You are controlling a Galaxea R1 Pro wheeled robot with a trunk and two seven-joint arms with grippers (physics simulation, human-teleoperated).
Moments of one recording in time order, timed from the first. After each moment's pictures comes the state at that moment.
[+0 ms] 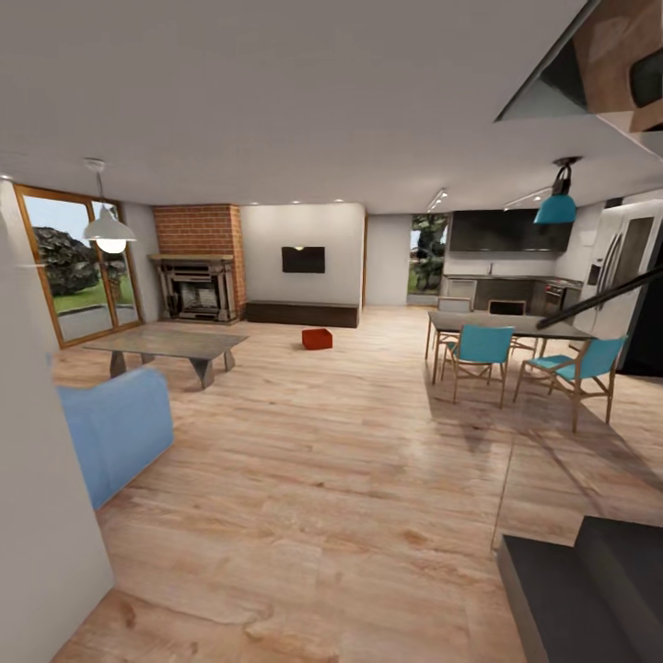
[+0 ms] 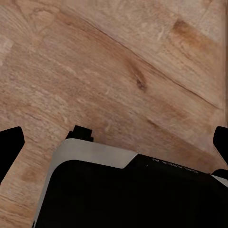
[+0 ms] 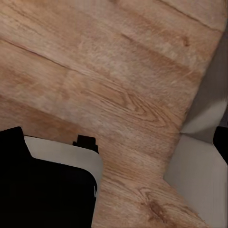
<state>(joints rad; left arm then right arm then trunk) -0.22 0.01 -0.01 -0.01 0.34 -0.03 -0.01 -0.21 0.00 0.01 0.03 0.24 -0.11 -0.10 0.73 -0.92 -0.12</state>
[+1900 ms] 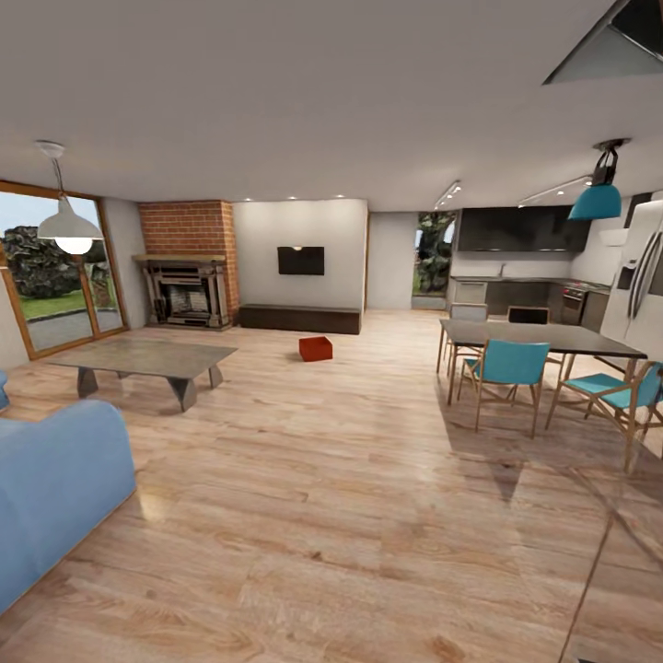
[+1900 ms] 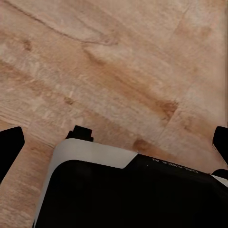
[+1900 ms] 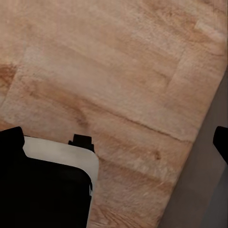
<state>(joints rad) -0.22 0.01 -0.01 -0.01 0.34 -0.03 -0.01 -0.21 -0.01 0.01 0.03 0.23 -0.11 -0.10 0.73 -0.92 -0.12</state>
